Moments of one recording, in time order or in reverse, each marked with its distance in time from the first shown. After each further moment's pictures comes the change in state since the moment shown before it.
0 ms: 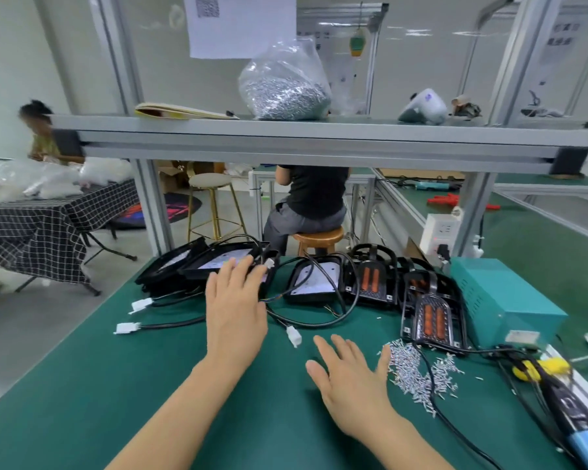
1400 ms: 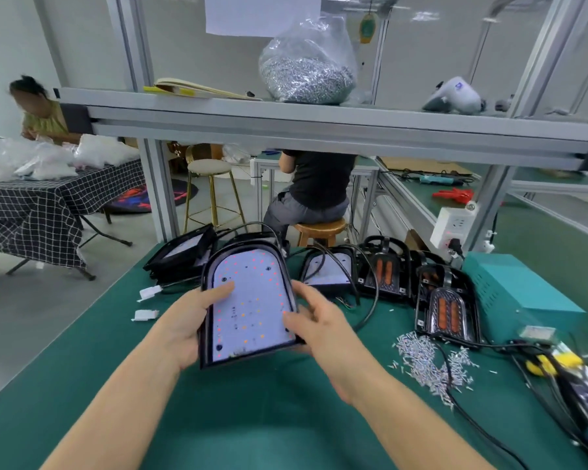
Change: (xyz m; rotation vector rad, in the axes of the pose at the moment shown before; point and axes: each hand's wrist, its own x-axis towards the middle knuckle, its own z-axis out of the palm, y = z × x) left_hand 0.000 -0.073 -0.034 -1.546 -0.553 -1.101; right_hand 0.006 -0.075 -0.044 1.340 -0.054 -0.193
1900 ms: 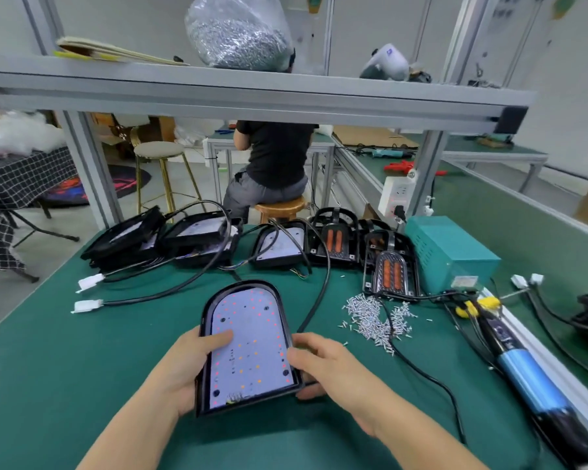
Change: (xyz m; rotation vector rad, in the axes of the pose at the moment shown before) left_hand -0.013 -0.088 0.022 0.160 -0.019 -0.120; right_hand -0.077 0.044 -0.054 -0.190 0.043 0.322
